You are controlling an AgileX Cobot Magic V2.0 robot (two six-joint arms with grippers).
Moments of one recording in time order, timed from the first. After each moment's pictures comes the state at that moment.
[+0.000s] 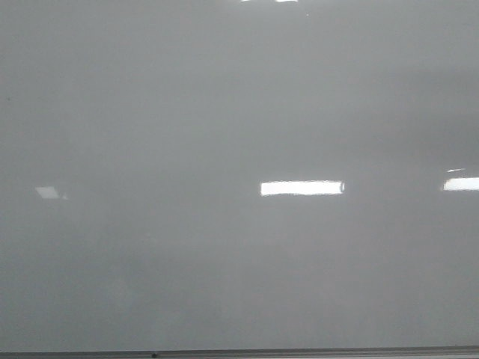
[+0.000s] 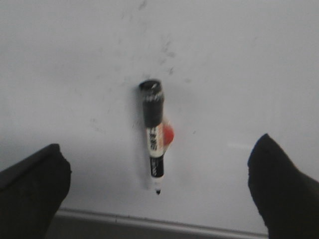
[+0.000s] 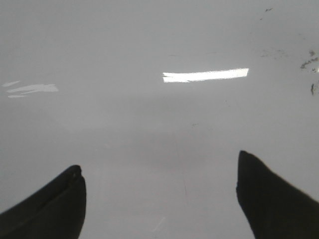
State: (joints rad) left arm 0.12 0.94 -0.58 -0.09 0.43 0.01; right arm 0.01 0.36 -0.45 0.12 0.38 0.02
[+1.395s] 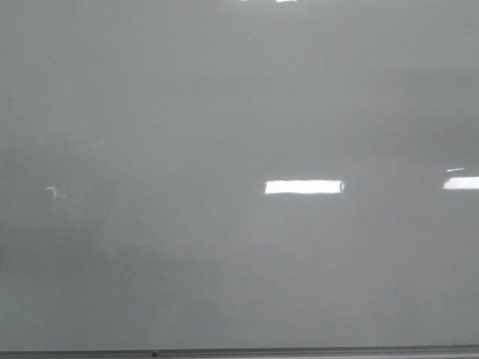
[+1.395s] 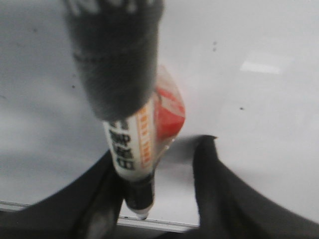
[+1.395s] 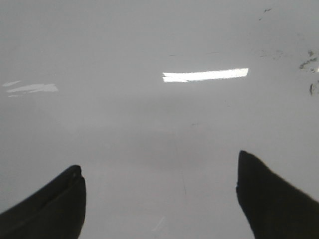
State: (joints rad) left arm 0.06 1.58 -0.63 -0.15 0.15 0.01; right arm 0.01 0.36 -0.45 0.12 0.38 0.02
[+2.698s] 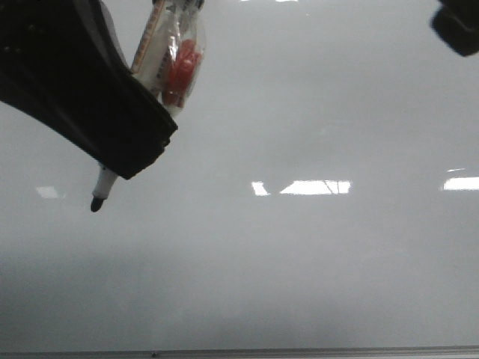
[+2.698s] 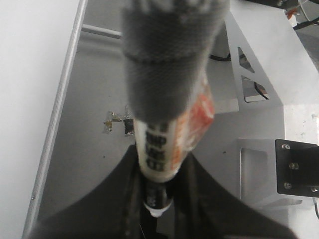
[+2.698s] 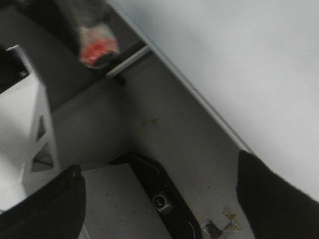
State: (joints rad) left arm -0.53 1.35 -1.03 -0.73 1.14 1.12; right arm 0.46 0.96 -0.91 0.60 1.01 -0.61
